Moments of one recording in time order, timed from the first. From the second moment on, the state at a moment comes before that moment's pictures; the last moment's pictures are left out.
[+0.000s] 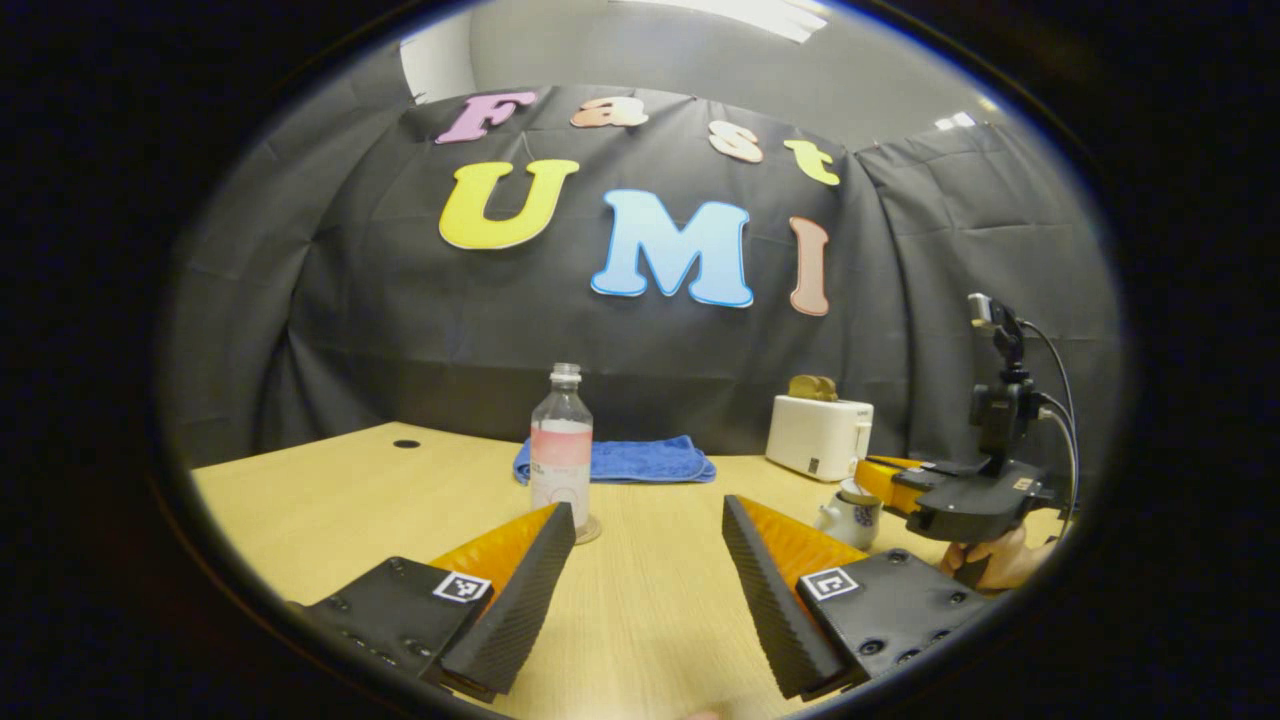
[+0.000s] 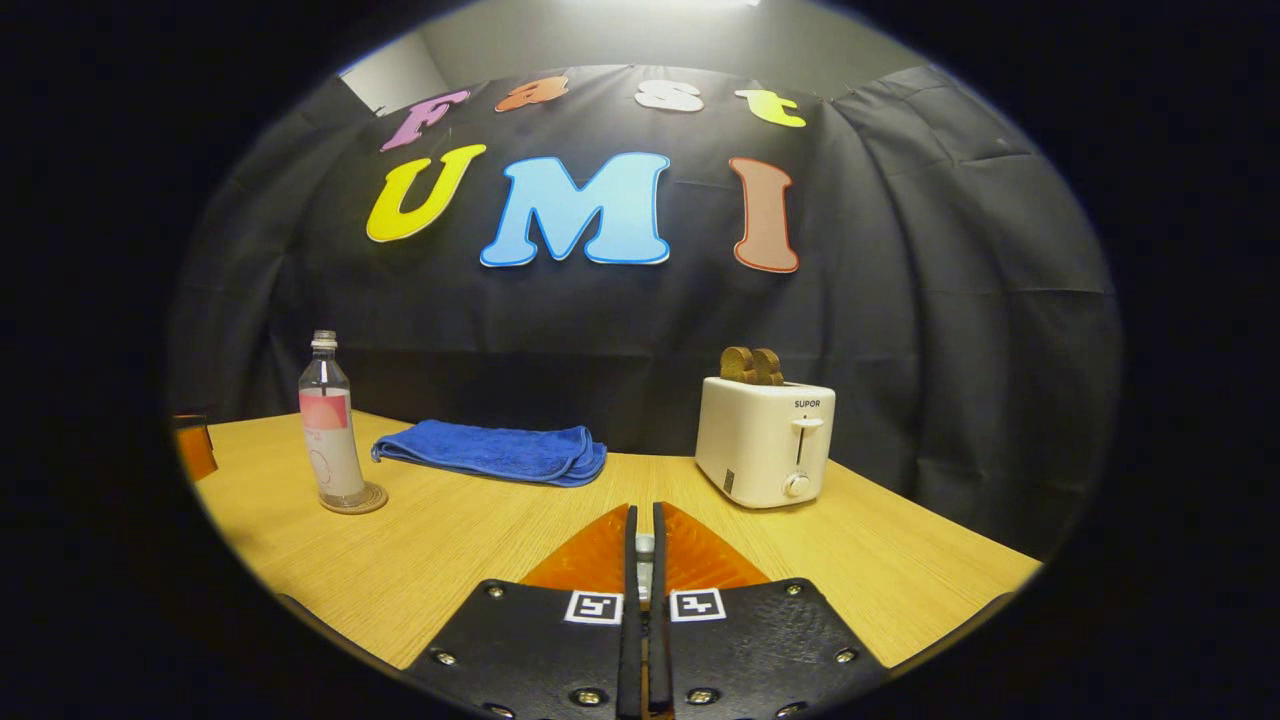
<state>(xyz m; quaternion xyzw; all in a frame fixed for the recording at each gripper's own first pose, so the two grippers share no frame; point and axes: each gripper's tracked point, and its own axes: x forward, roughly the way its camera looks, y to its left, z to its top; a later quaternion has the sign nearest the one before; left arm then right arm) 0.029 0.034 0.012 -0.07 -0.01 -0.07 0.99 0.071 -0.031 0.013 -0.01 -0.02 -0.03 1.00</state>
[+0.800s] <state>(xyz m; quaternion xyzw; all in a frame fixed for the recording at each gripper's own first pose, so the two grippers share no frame) 0.016 0.044 0.023 -0.05 -0.02 -0.06 1.00 0.050 -0.020 0.028 -0.03 -0.02 -0.03 1.00</state>
